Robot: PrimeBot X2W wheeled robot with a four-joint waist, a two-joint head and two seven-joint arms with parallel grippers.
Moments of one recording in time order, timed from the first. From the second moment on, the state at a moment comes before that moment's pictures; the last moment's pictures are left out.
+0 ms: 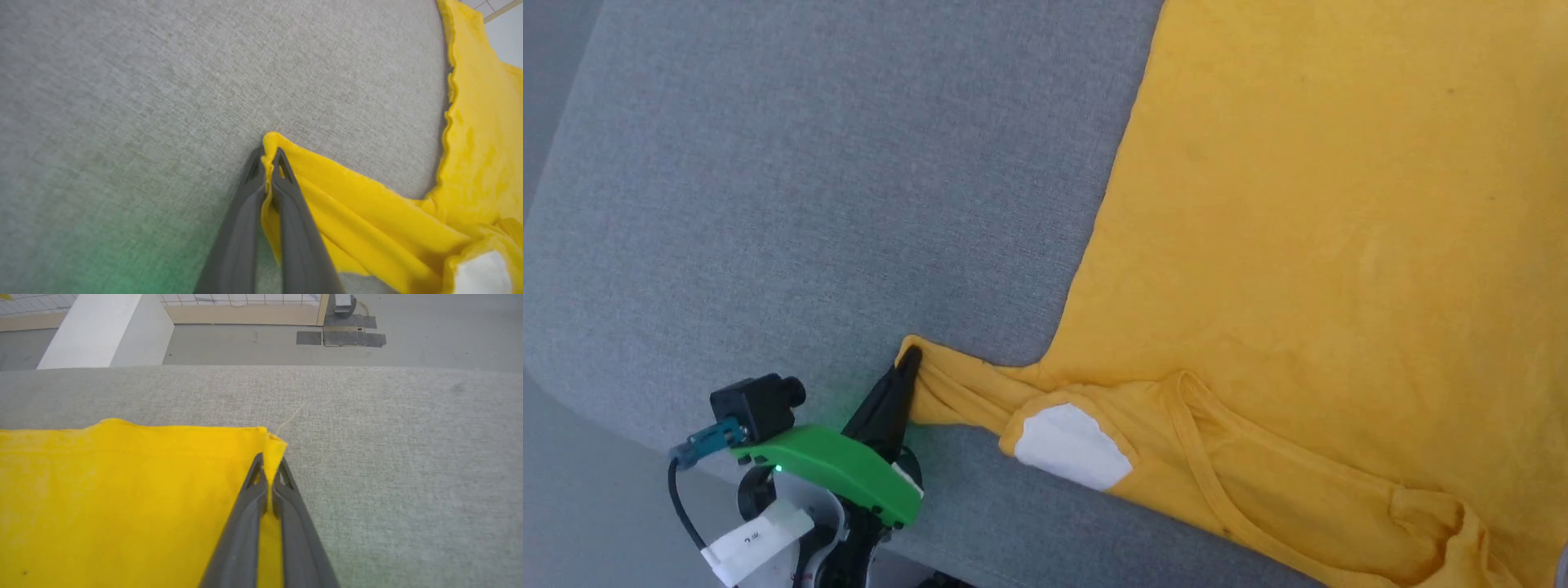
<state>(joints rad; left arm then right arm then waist) -0.08 0.12 -0.15 0.04 -0.72 -0.05 0.13 -0.87 -0.24 -0.47 0.34 -0.05 0.13 0.66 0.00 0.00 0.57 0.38</state>
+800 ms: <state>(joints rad) 0.16 0.22 -0.09 -0.05 -0.72 0.07 0.22 -0.04 -0.05 -0.59 0.02 0.08 0.13 0.48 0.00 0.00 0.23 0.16</state>
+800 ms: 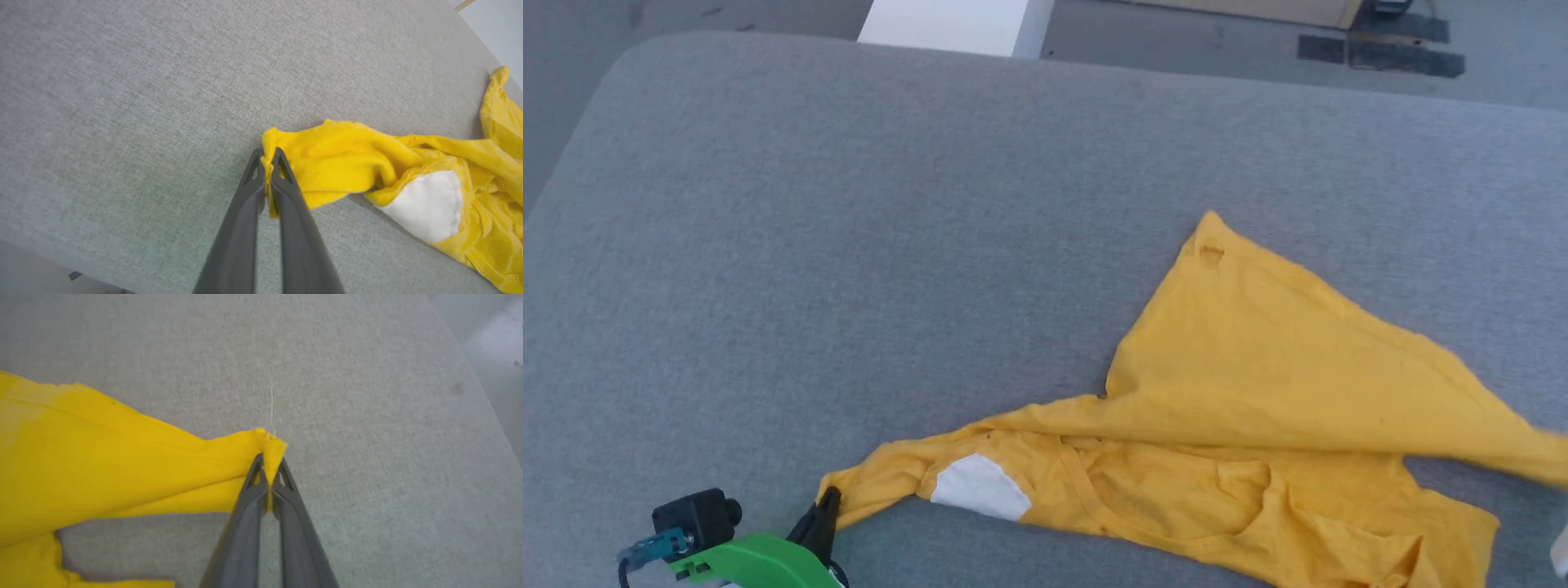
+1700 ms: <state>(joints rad) 0.16 0.22 -0.11 -0.08 -0.71 0.09 0.24 -0.18 -0.18 -0.11 -0.02 0.18 0.13 0.14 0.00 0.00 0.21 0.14</state>
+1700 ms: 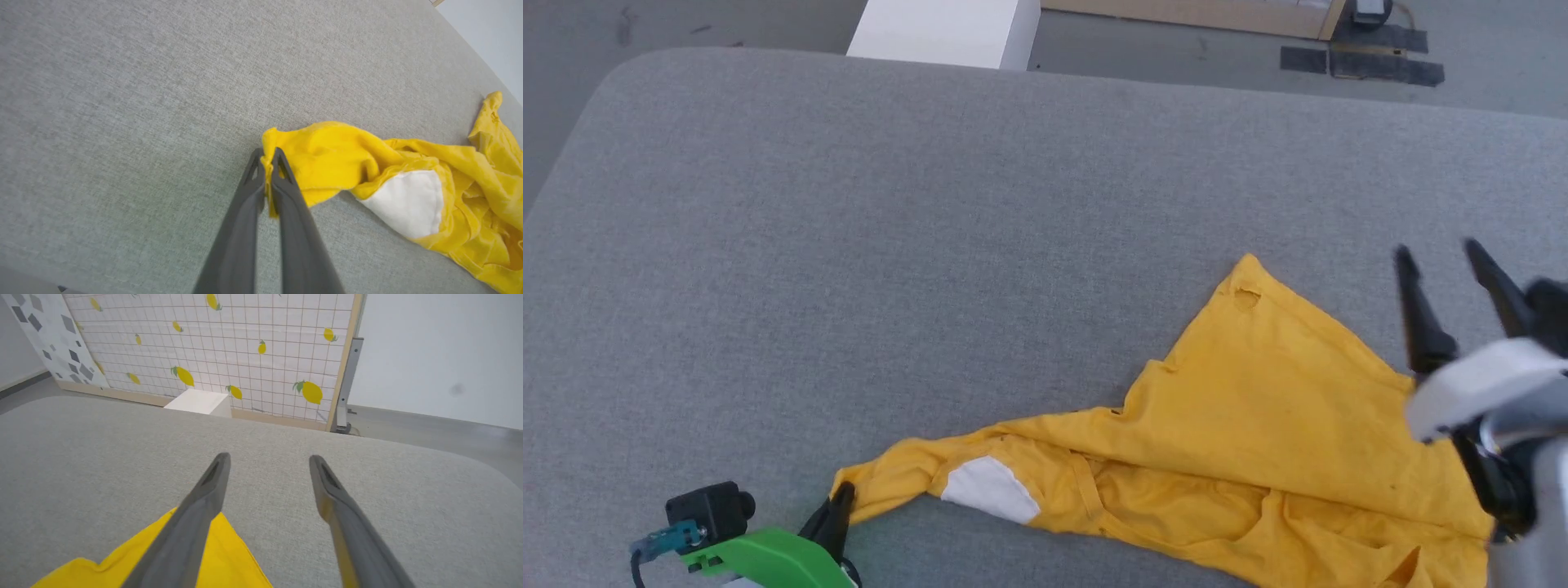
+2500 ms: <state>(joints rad) 0.07 0.19 -0.17 0.00 -0.72 0.04 0.21 -0.66 -0.30 0.25 0.53 0.23 0.13 0.71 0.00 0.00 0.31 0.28</state>
